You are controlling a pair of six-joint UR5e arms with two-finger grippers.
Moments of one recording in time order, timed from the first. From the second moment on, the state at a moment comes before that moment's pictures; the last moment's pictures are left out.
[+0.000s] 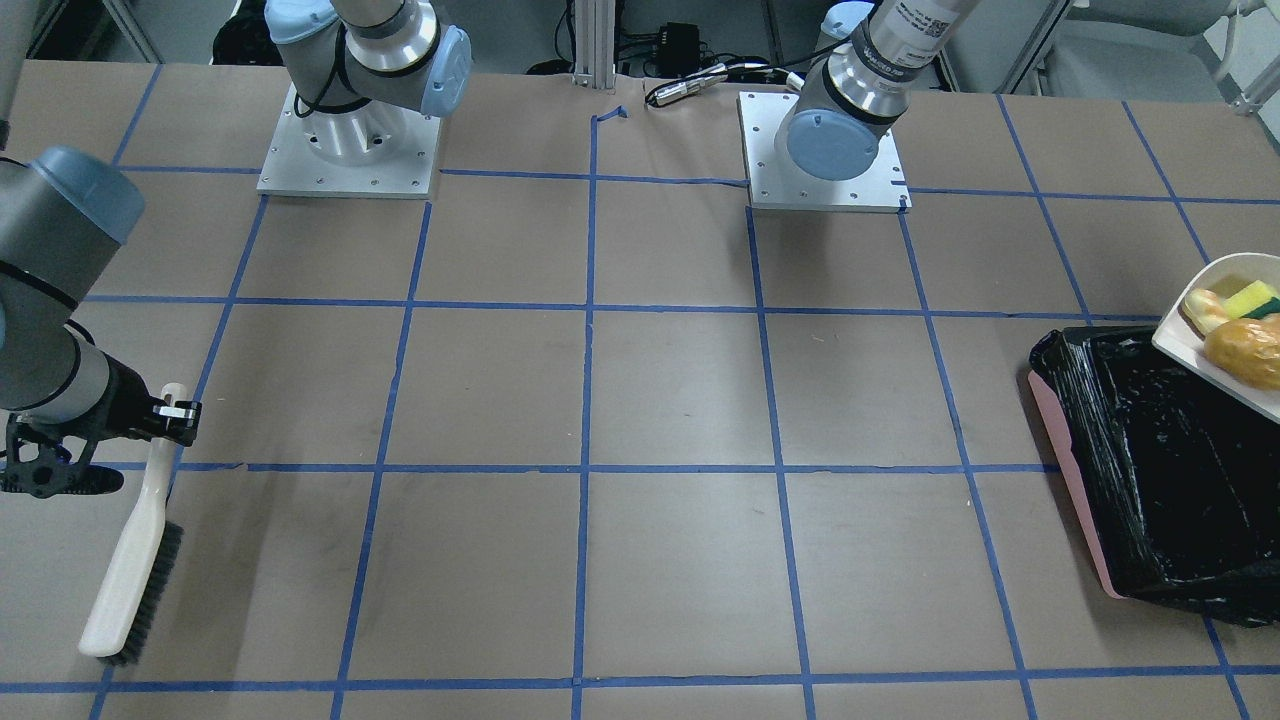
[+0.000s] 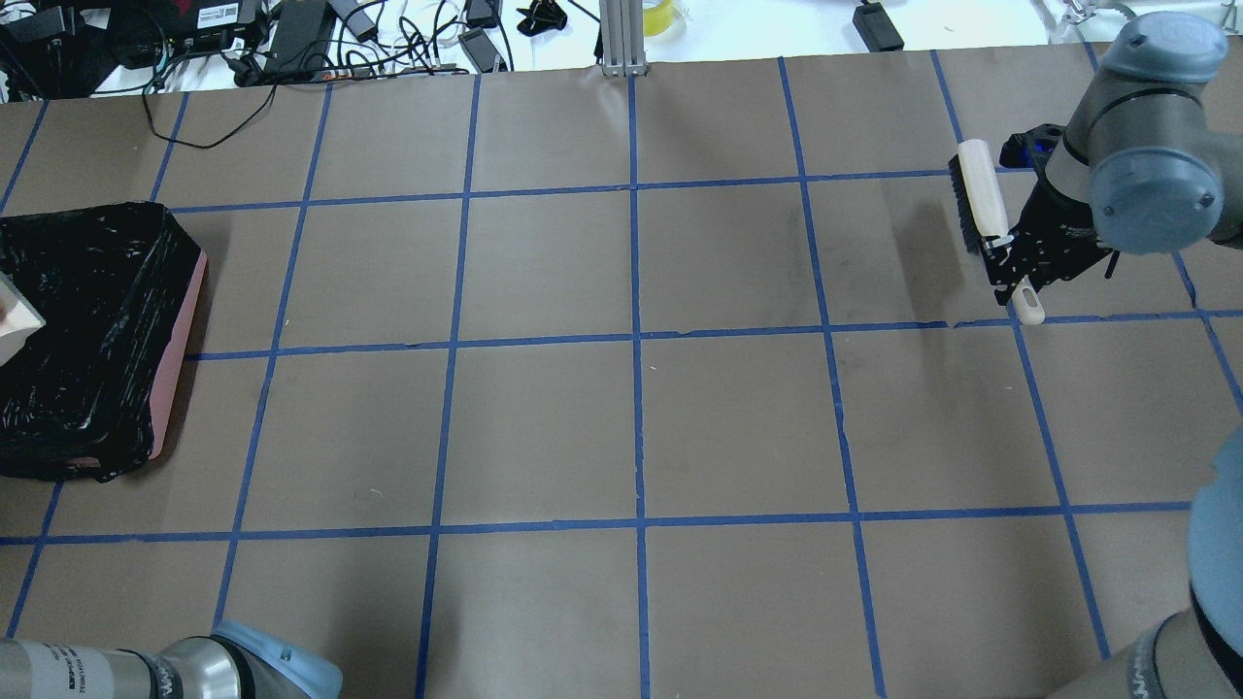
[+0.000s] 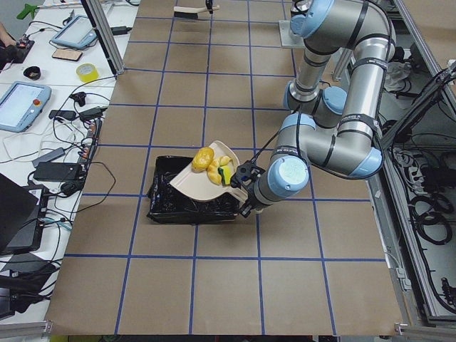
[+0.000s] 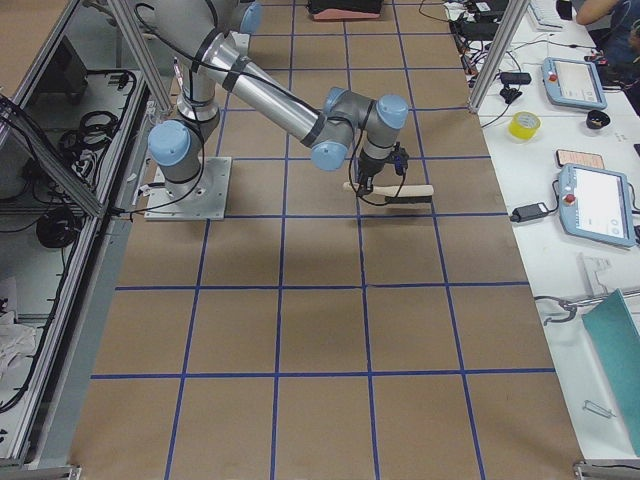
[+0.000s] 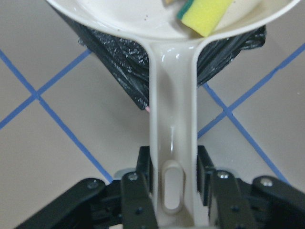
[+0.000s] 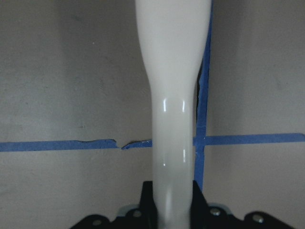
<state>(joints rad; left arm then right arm) -0.35 -1.84 -1.45 -1.52 1.40 1.90 1.23 -1.22 1.77 -1.99 -1.65 -0.31</state>
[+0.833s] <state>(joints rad) -0.51 -1.86 -1.39 -1.40 1.85 1.91 1.23 -1.20 1.77 -1.99 -1.65 -0.31</state>
